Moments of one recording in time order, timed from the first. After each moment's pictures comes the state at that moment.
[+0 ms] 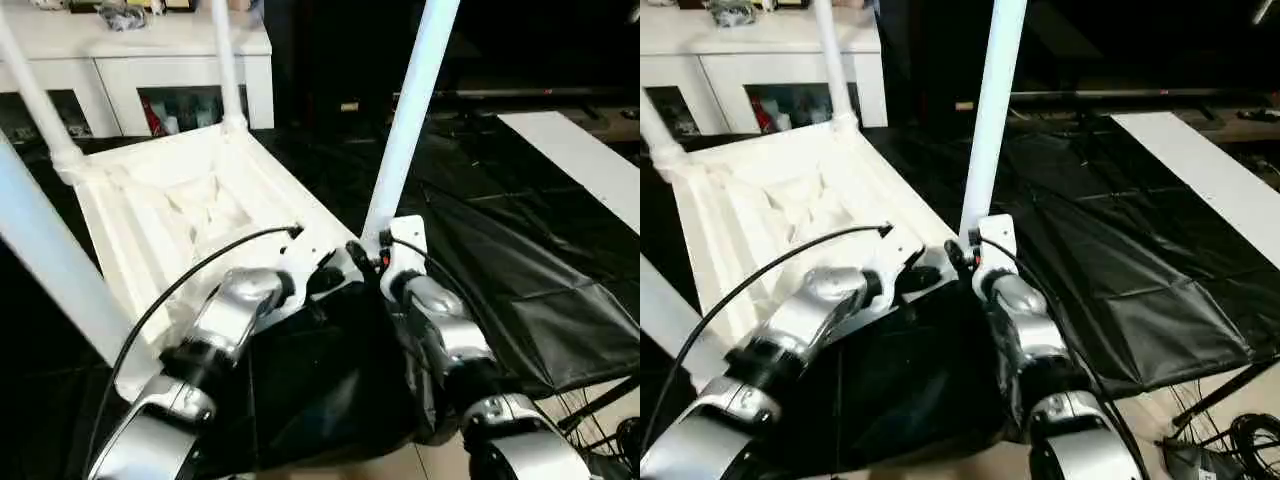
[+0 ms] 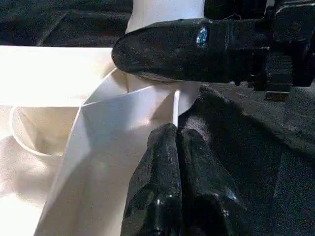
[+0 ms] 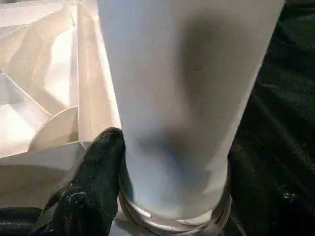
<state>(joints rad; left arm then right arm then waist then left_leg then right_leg) -0.64 0.12 -0.25 0.66 0.05 0.30 -0.66 -0.59 0.02 0.01 0.80 0.07 0.01 0.20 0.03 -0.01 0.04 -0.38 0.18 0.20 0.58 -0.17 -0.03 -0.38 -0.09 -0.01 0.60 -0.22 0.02</state>
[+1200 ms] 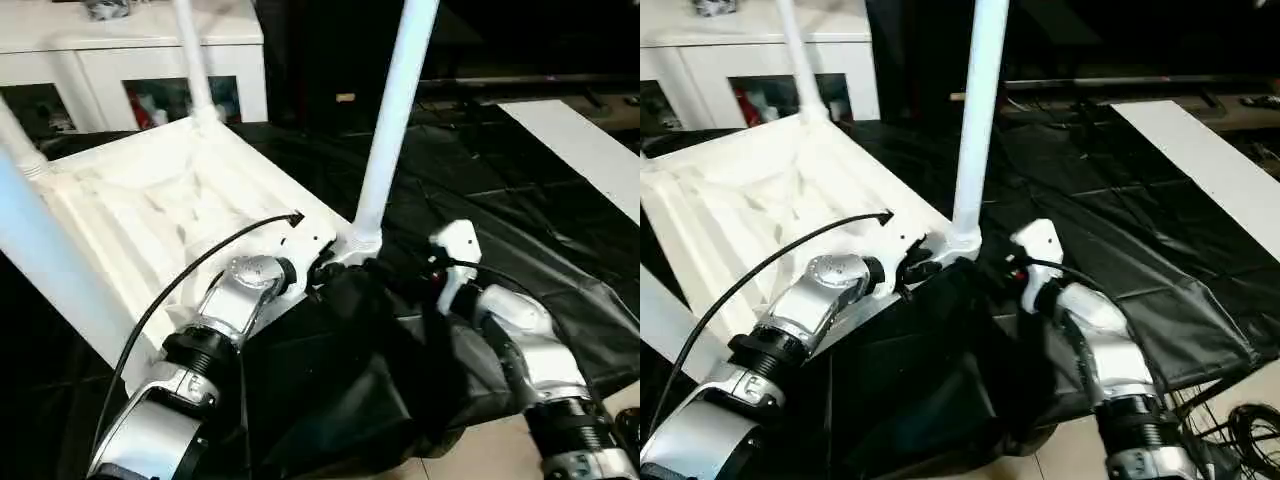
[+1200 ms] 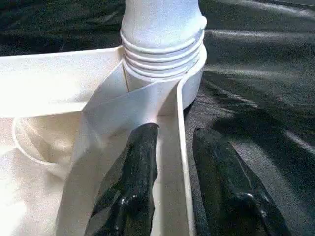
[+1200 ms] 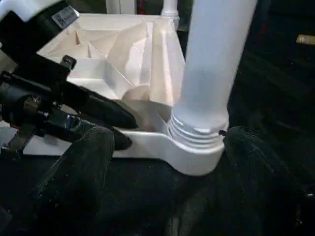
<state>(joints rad) -0.68 0.13 -0.23 0.67 0.07 0.29 -0.58 -0.34 -0.29 0.03 0.33 0.20 0.09 0.72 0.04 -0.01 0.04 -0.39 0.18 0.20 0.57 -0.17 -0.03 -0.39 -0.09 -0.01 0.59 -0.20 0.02</state>
